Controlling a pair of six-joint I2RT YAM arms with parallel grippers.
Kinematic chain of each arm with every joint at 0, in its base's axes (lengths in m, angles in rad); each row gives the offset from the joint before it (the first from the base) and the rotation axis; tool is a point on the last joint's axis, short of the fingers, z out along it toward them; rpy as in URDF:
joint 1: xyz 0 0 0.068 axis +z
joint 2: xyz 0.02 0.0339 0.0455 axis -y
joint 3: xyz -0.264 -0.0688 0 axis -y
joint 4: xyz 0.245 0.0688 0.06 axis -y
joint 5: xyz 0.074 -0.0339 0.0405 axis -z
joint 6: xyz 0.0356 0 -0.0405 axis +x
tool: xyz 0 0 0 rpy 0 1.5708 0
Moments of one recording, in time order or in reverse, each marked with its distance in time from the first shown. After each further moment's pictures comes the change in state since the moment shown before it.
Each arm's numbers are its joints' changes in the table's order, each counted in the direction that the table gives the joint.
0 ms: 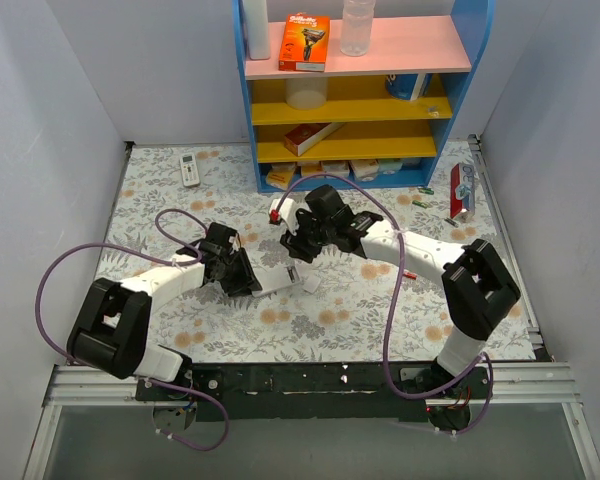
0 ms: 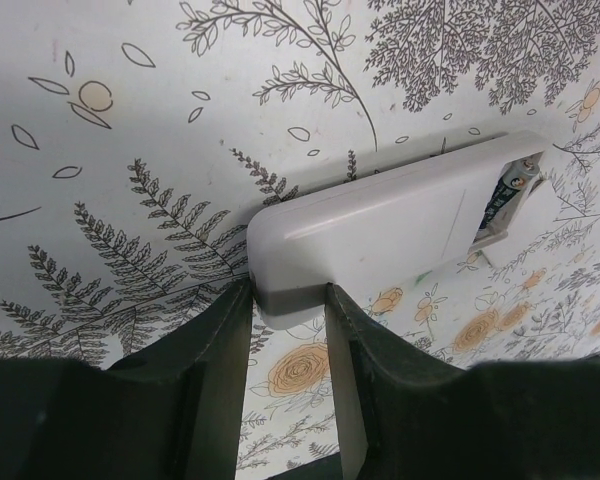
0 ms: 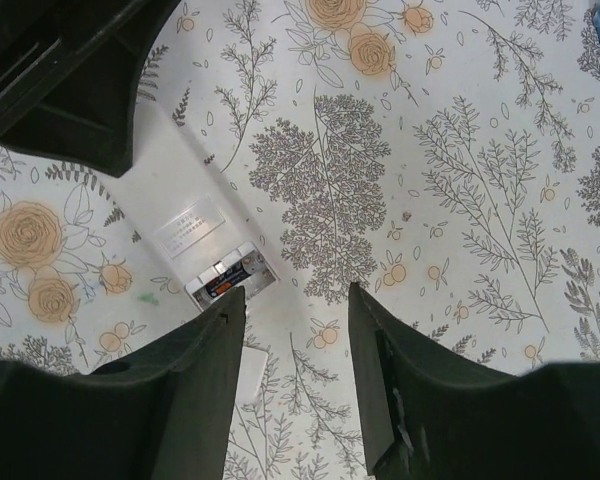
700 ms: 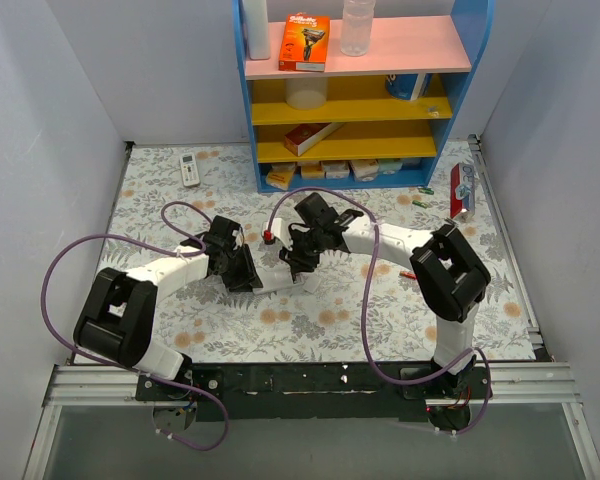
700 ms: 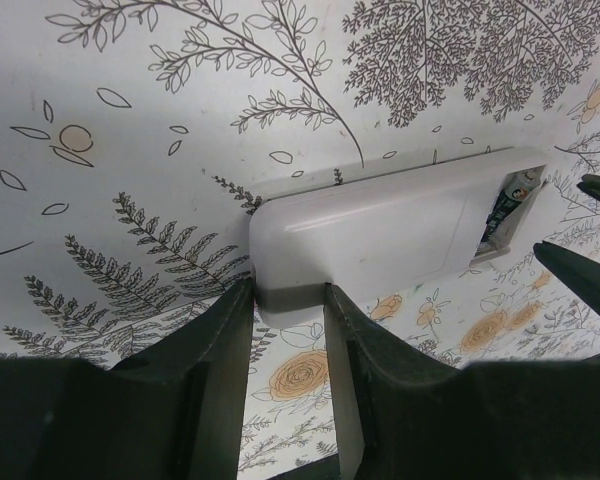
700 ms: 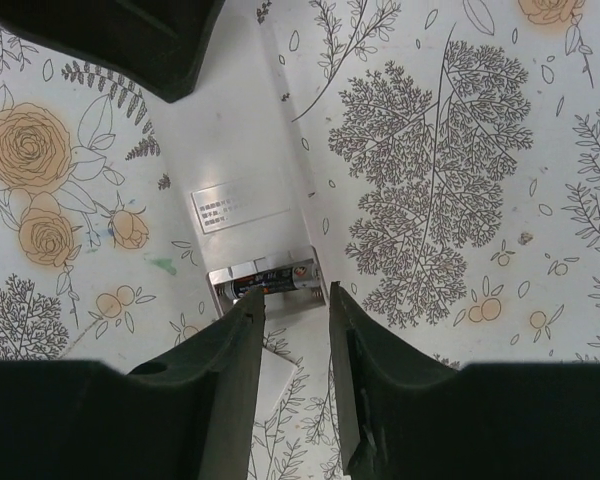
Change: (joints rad) left arm 0.000 -0.071 0.077 -0.045 0.005 0.066; right arm -0.019 -0.181 0.091 -0.172 -0.157 -0.224
